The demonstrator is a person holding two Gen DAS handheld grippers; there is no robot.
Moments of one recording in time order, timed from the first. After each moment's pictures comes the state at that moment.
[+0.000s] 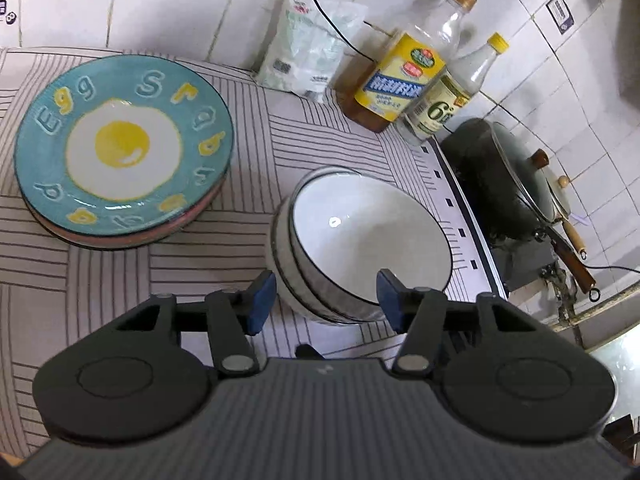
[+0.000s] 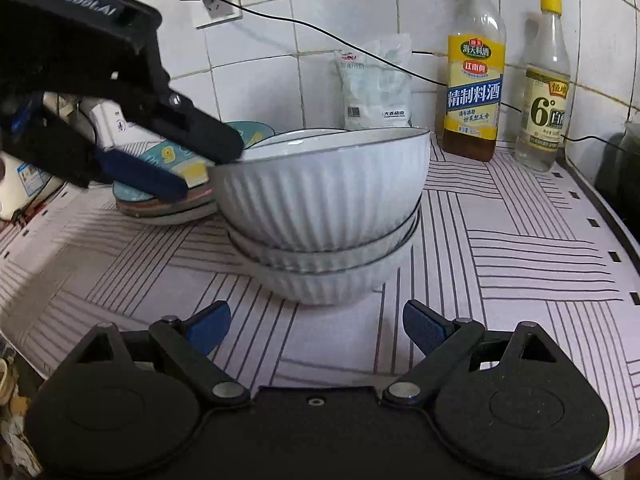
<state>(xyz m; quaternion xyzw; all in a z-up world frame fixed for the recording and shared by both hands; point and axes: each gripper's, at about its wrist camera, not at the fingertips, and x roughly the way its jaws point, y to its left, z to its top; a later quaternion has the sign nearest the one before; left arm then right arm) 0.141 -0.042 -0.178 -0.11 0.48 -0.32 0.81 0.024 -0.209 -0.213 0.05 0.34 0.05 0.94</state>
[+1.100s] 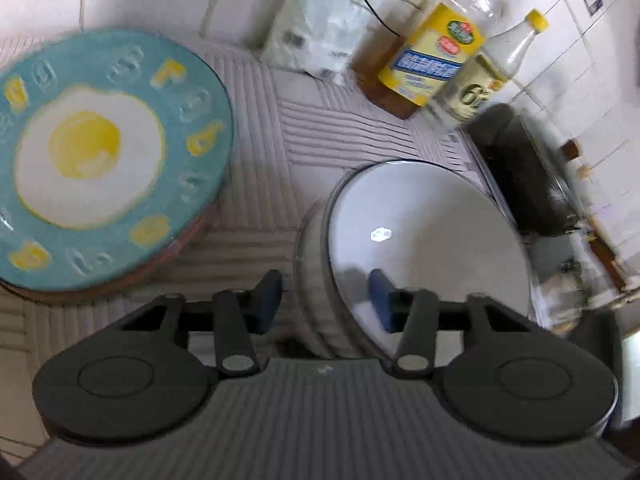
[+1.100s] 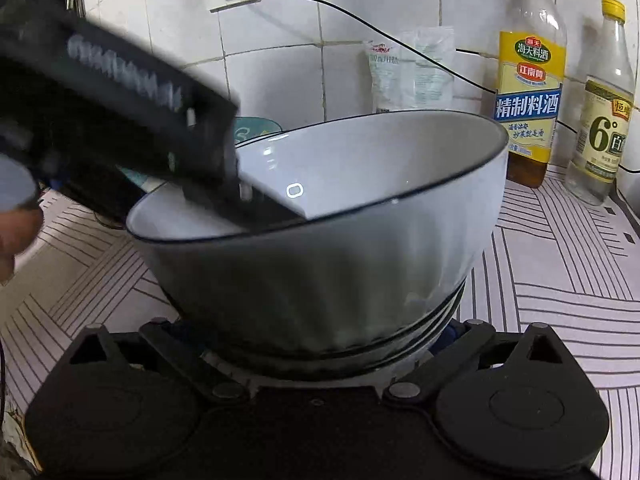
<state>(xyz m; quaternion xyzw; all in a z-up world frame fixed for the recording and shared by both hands) 0.192 -0.065 -0.225 -0.11 0.50 -0.32 0.80 0.083 -0.213 -0.237 0.02 0.34 0.10 0.94</state>
